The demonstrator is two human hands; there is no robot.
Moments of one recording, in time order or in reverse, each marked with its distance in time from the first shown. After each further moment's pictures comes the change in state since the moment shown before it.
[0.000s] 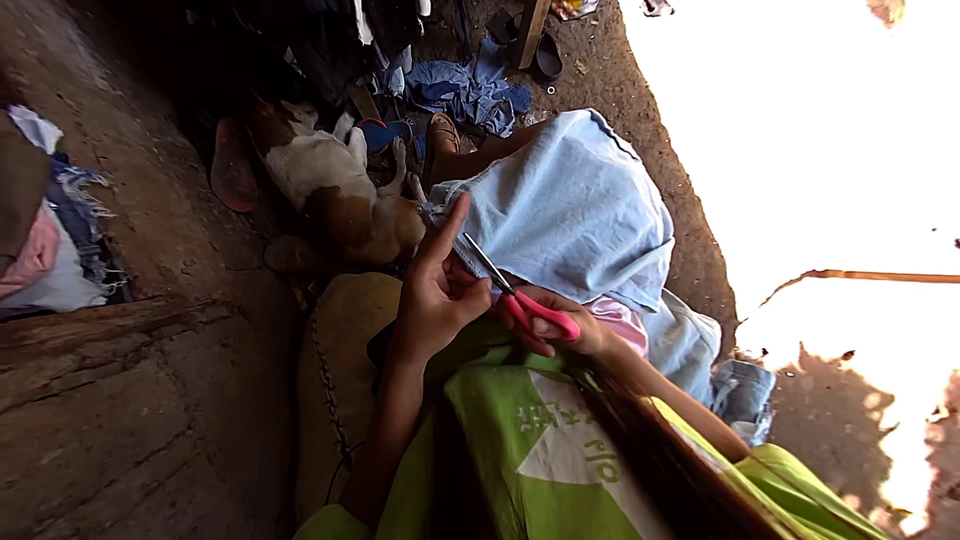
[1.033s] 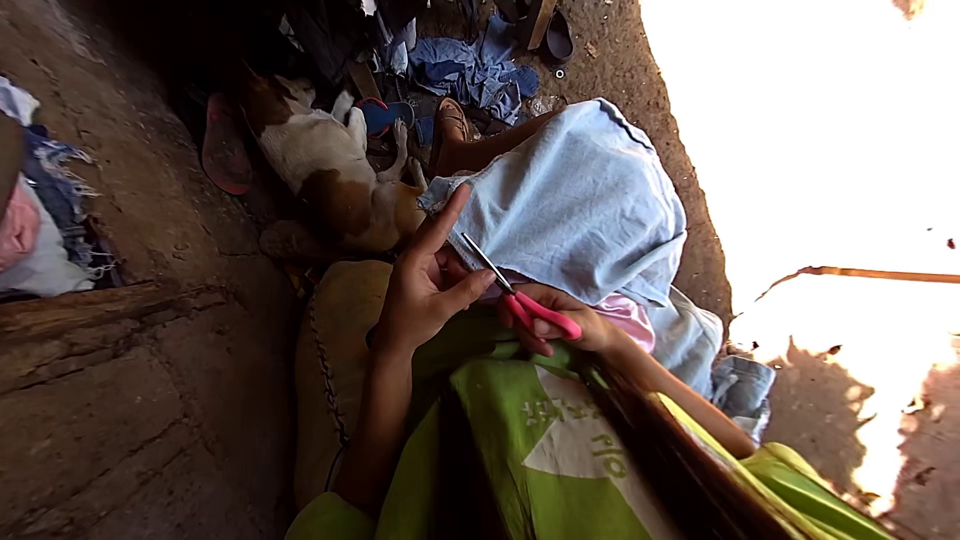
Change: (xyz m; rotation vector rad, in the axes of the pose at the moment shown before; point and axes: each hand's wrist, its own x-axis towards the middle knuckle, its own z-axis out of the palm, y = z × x) left_hand 0.000 -0.002 -0.021 -0.032 -0.064 -0.016; right_hand 0.004 0.004 0.001 0.016 -0.010 0.057
